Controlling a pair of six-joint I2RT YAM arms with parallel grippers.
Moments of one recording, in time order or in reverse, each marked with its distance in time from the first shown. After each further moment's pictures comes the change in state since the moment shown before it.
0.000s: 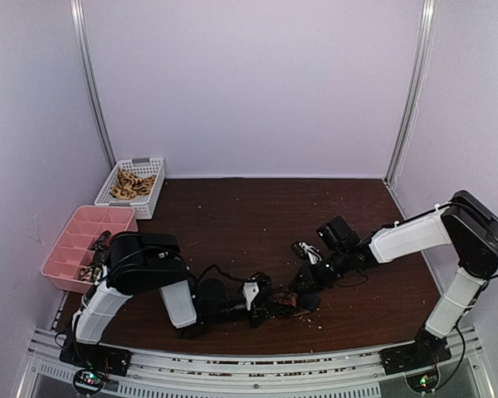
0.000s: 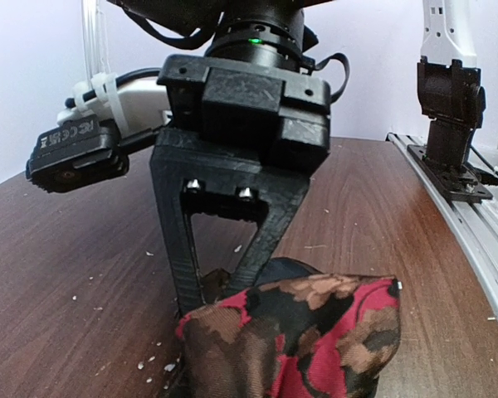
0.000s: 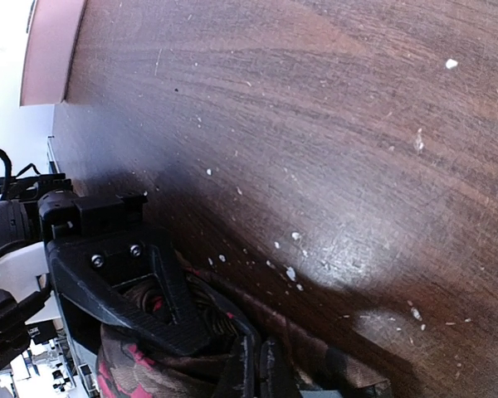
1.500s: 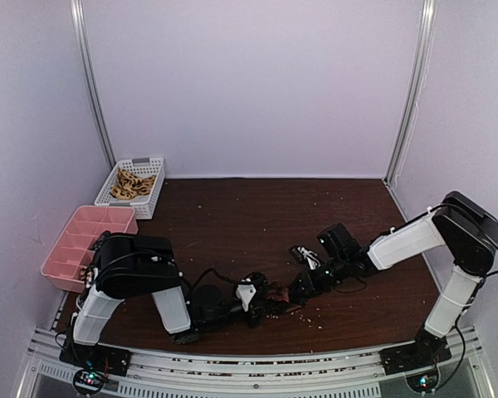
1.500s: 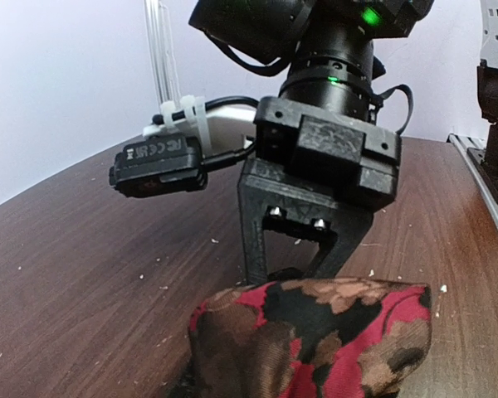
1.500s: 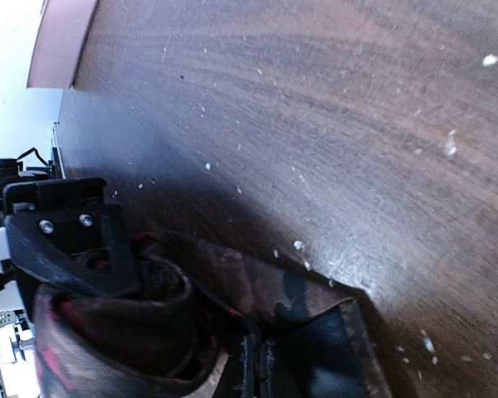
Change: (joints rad) left arm -0.061 -0.073 -0.074 -0.008 -0.282 0.050; right arm -0.001 0.027 -0.067 0.126 -0.012 -0.047
